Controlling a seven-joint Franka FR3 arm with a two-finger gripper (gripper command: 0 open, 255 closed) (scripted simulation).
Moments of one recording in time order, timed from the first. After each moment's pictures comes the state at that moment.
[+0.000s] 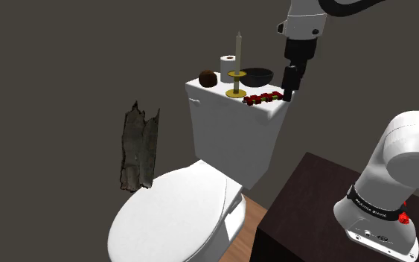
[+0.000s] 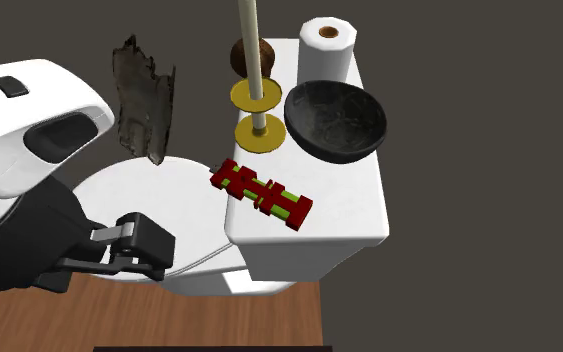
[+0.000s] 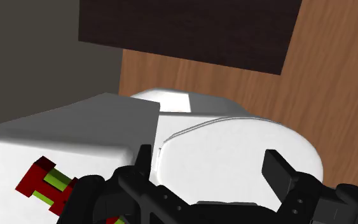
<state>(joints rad) 0.02 -0.77 0.06 -2.44 0.02 1.64 -0.05</state>
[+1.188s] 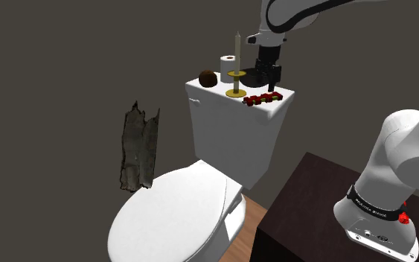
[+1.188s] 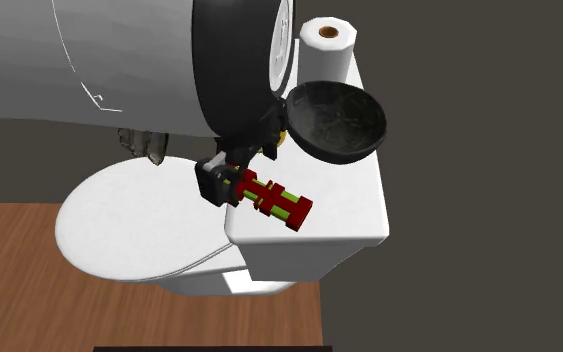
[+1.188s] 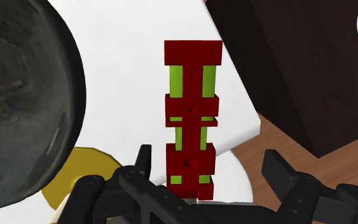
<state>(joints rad) 0.18 -0.29 -0.36 -2.18 -0.10 1.89 -1.12</state>
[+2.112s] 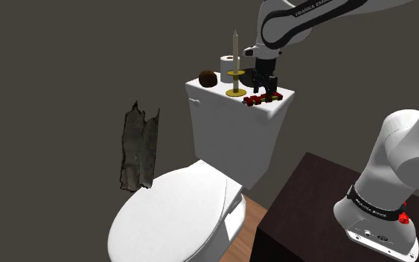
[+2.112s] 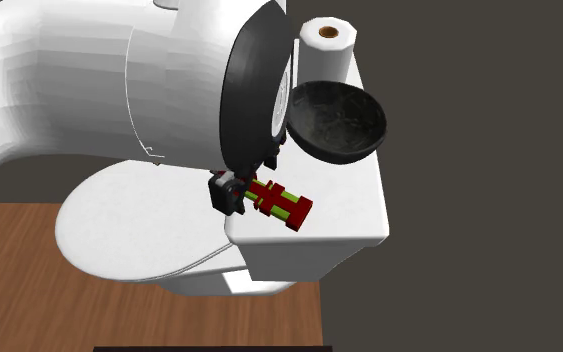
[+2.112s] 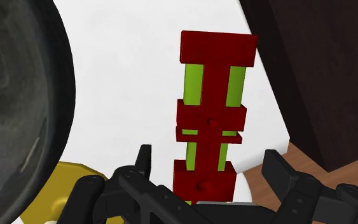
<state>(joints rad) 0.18 -0.23 -0.38 -2.24 -0.09 2.01 -1.18</state>
